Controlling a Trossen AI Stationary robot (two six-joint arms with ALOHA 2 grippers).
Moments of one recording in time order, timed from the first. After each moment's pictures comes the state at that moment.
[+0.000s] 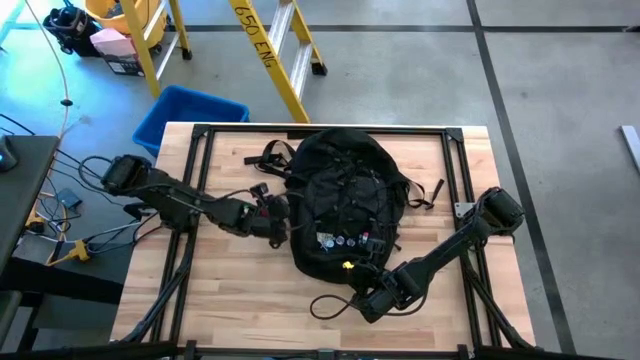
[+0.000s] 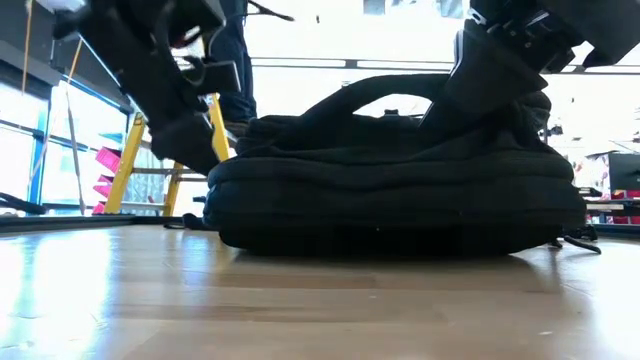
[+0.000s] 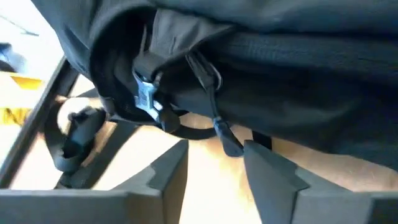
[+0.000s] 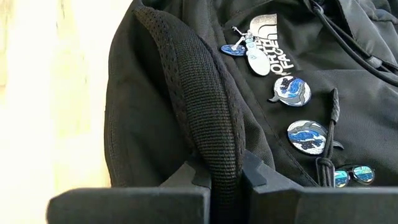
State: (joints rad) left arm -0.20 1.49 0.75 -0.37 -0.68 -0.33; right arm 0.62 1.89 1.28 -0.64 0.76 0.63
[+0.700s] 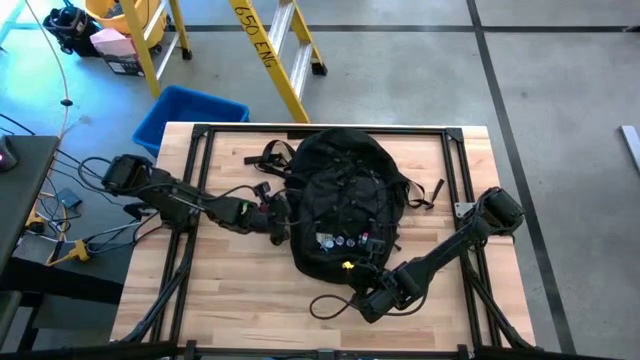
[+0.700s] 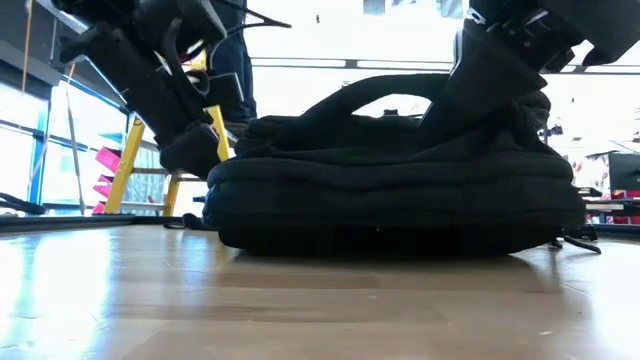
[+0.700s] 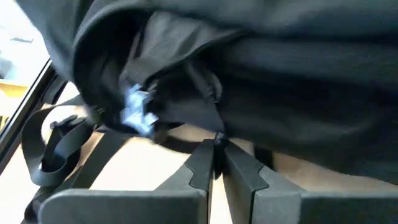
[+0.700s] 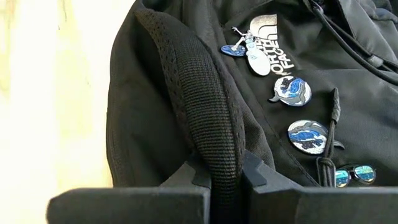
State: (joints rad) left arm -0.22 1.49 0.70 -0.22 -0.66 -0.26; right arm 0.62 1.89 1.28 -0.62 0.75 0.63
